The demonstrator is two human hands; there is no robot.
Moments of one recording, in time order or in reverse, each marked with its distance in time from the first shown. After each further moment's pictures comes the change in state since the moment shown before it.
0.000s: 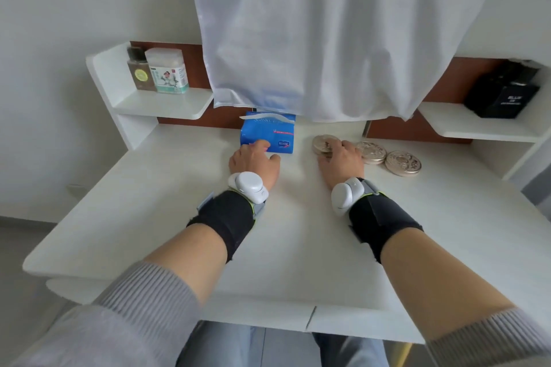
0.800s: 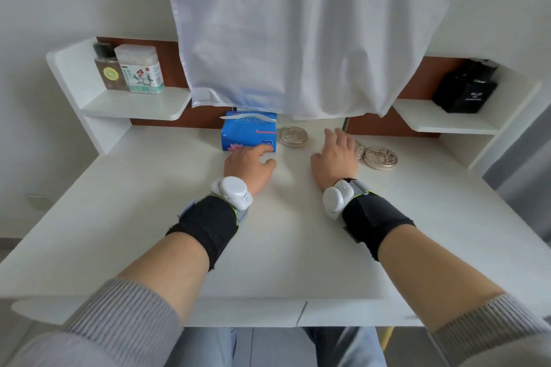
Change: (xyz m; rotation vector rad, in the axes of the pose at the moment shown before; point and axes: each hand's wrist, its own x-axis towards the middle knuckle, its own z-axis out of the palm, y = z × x) left_hand -0.005 0.005 0.004 -0.095 -0.108 0.164; right_hand -0.008 0.002 -0.015 -0.155 0.128 0.010
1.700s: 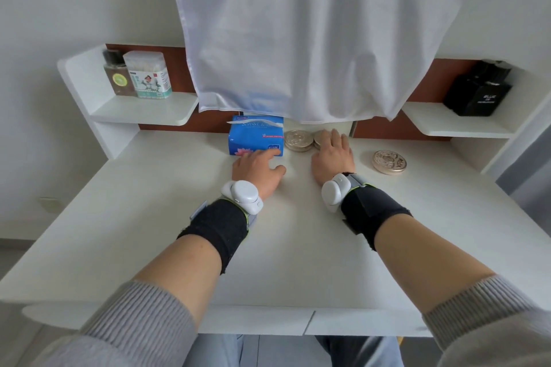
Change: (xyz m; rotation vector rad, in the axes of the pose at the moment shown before) left_hand 0.008 -0.001 0.006 0.085 -0.042 0.018; right_hand 0.020 -0.005 0.018 0.042 -0.111 -0.050
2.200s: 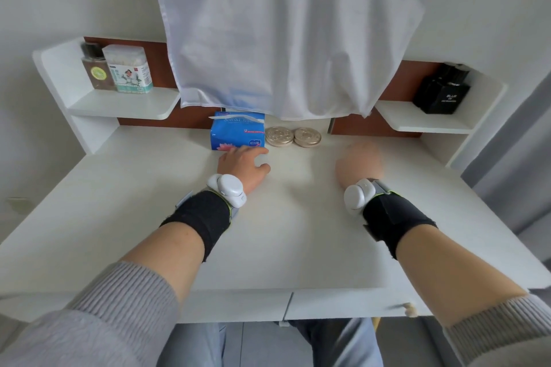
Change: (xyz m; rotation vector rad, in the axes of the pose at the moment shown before) left_hand -0.009 0.008 -0.004 0.049 -0.034 0.076; right_hand -0.031 0.060 -0.055 -0.208 0.028 0.296
